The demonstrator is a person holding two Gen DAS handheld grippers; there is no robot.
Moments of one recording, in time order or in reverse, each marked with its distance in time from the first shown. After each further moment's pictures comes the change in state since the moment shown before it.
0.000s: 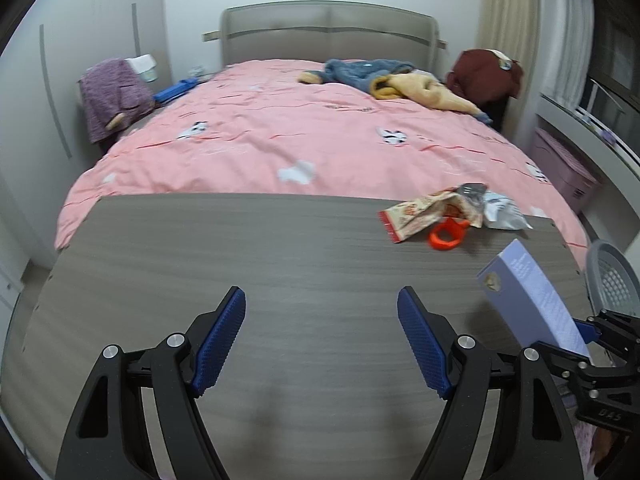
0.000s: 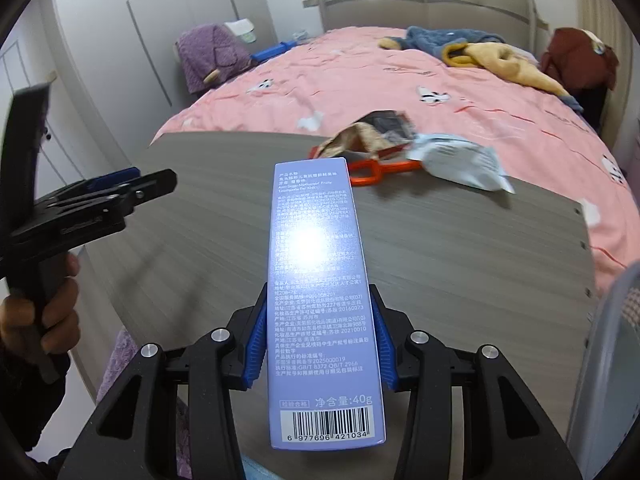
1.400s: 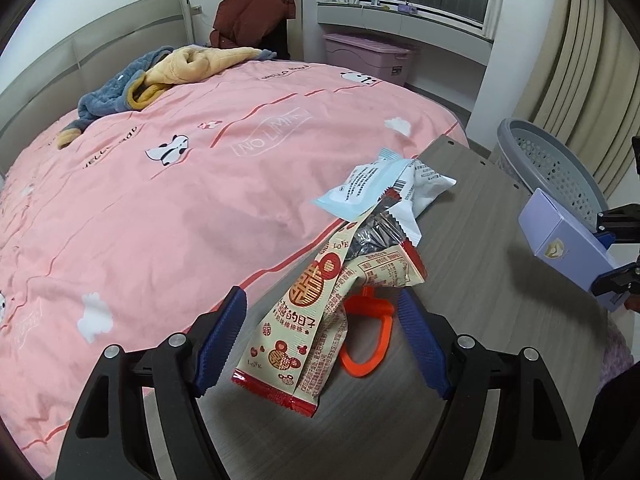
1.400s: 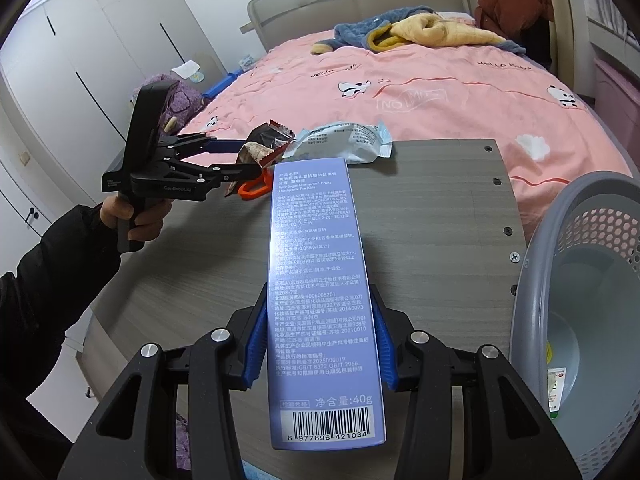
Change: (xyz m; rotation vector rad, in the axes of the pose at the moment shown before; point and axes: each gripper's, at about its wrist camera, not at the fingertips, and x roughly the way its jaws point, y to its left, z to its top) left arm 0.154 -0.093 0.090 0.653 0.131 -0.556; right arm -0.033 -0.089 -0.019 0.245 -0.038 0.008
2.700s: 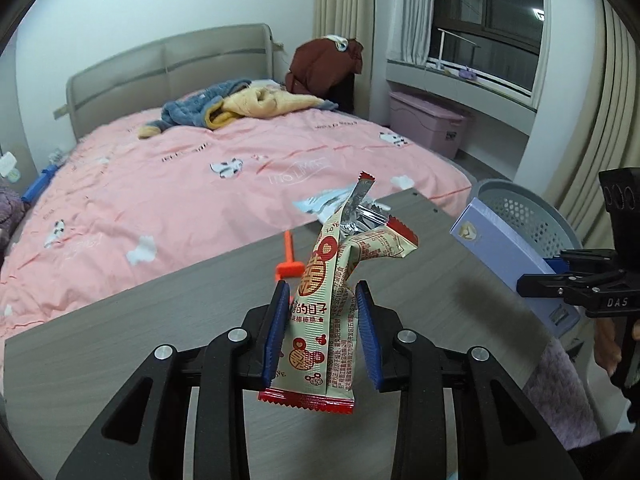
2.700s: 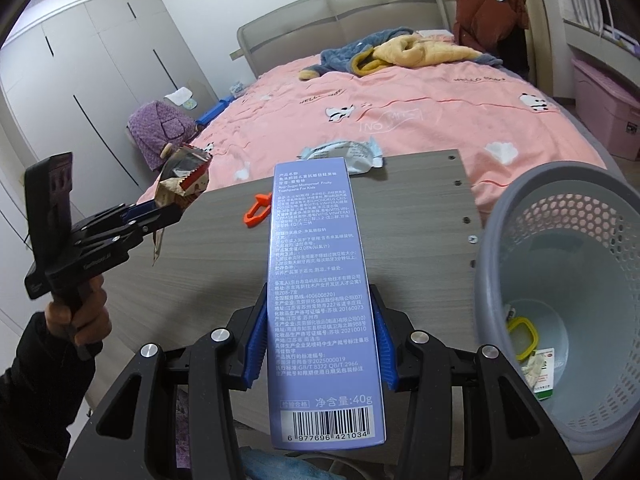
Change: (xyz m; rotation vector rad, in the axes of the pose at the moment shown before) left arm -0.113 -0.122 -0.044 -0.220 -0.212 0.237; right arm -0.050 -0.002 -0.021 0.047 -0.102 -0.030
